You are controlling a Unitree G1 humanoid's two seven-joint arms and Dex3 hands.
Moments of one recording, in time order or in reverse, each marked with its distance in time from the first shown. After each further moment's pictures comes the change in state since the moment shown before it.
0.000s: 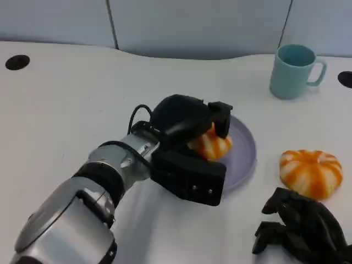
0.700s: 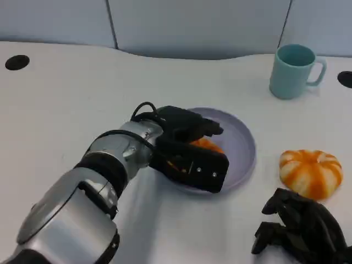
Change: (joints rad) left arm -0.046 -0.003 0.008 0.001 -0.035 0.141 -0.417; right arm 0.006 0.005 -0.002 -0.006 0.002 0.000 -0.005
